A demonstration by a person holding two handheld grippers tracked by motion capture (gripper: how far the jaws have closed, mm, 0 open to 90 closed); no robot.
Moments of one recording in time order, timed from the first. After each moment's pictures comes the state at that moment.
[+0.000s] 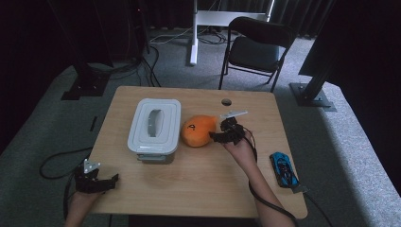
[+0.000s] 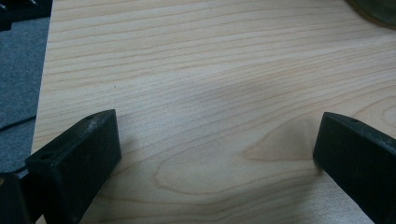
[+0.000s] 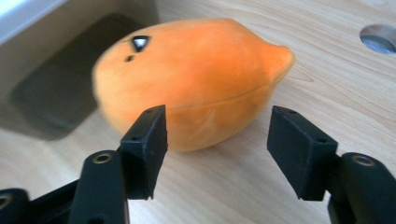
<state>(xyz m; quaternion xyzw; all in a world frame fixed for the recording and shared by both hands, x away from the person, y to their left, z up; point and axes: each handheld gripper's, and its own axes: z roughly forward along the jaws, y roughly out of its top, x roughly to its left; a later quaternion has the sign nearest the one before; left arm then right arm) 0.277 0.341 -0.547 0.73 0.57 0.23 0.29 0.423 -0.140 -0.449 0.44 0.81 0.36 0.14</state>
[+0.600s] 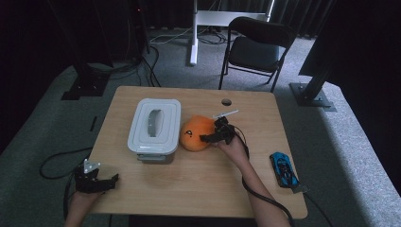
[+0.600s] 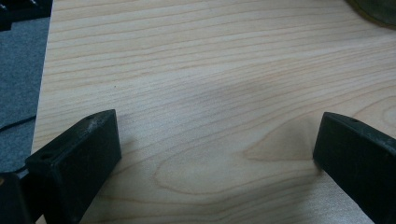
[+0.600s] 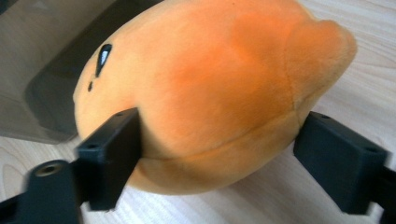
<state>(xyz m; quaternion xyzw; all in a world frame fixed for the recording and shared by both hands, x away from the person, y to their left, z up) 0.277 0.341 -0.547 0.73 0.57 0.23 0.29 0.452 -0.126 -0.487 0.43 0.82 0.38 0.04</state>
